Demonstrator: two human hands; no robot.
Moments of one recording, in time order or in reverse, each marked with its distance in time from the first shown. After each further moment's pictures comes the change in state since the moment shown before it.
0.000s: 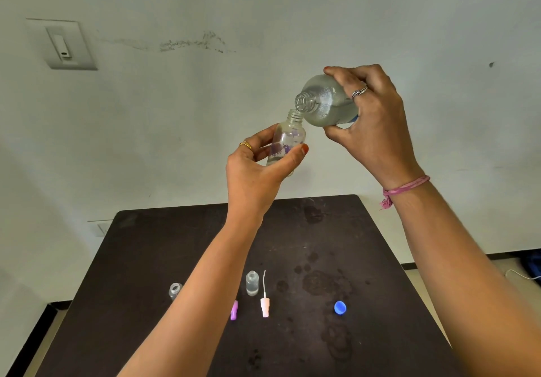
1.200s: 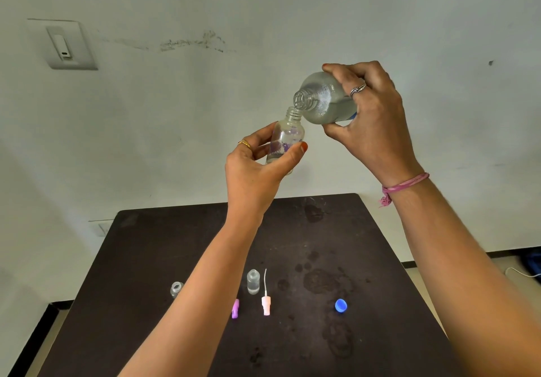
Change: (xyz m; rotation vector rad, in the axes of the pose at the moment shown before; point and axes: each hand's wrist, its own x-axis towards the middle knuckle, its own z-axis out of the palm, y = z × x) left_hand -0.001 0.001 -0.002 -0.019 0.011 0.001; right_hand 0.002 -0.004 -0.001 -0.007 0.010 -0.007
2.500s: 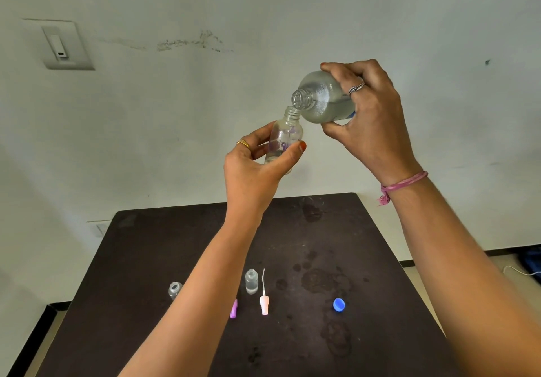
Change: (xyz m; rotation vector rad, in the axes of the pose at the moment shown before) left_hand -0.002 0.000 0.004 0.022 0.010 -0.013; right_hand -0.001 0.001 -0.003 -0.001 -0.001 -0.003
